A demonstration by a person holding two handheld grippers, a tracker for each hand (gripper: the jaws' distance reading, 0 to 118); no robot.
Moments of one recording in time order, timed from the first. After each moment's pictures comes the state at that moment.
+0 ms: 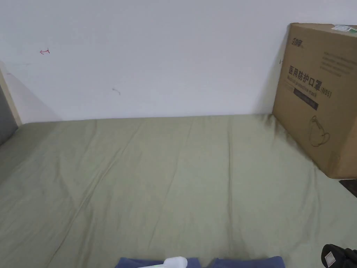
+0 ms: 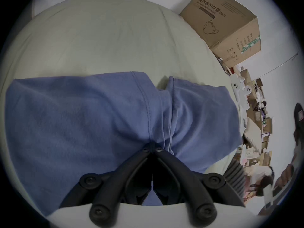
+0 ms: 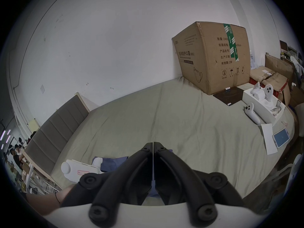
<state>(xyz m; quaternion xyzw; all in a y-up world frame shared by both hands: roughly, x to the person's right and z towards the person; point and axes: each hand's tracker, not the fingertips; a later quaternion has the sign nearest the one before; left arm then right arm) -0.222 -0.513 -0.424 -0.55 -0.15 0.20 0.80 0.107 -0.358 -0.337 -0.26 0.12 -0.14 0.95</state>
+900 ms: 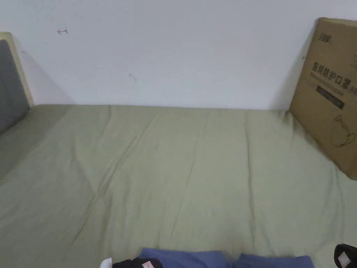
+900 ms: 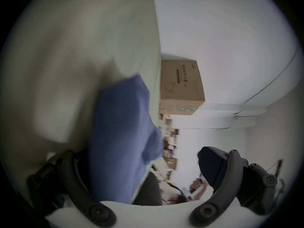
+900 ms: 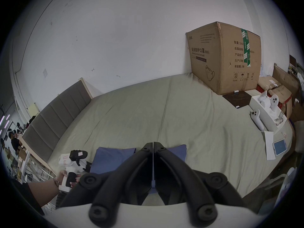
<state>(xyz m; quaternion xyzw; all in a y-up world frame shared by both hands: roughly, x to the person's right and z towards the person) -0.412 -0.580 -0.387 -0.39 -0.30 0.64 0.59 0.047 -0.343 -0.341 -0.30 0.14 -0.08 0.94</state>
